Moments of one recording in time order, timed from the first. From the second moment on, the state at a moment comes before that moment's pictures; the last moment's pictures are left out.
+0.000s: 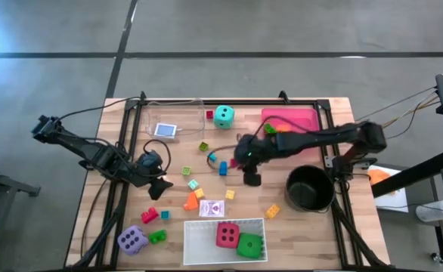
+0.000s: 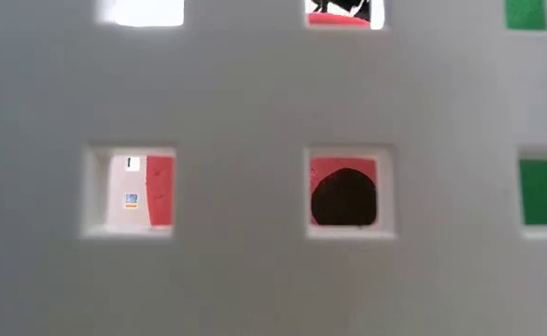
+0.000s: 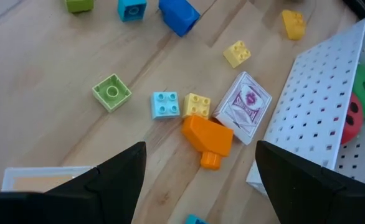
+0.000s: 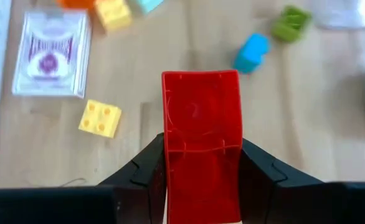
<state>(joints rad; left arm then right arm) -0.44 0.90 0.76 -0.80 -0.30 -1.07 -0.01 1.63 1.22 -0.58 0.02 0.04</state>
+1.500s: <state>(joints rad) -0.36 0.97 0.80 -0.79 -0.29 -1.42 -0.77 1.43 0.87 -0.97 0.16 0.46</state>
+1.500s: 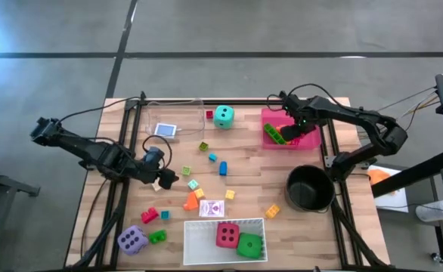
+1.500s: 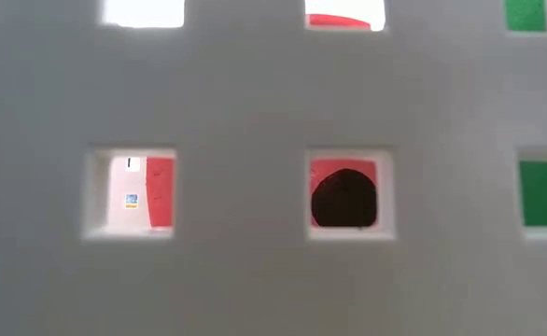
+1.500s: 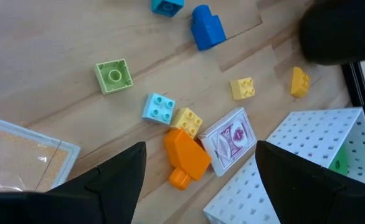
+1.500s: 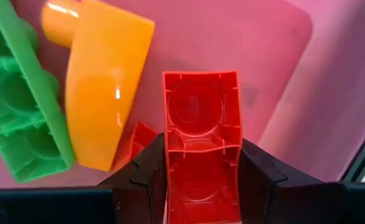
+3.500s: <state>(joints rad) -0.35 0.97 0.80 -0.78 -0.27 -1.38 -0.77 1.43 0.73 -0.84 0.13 0.64</state>
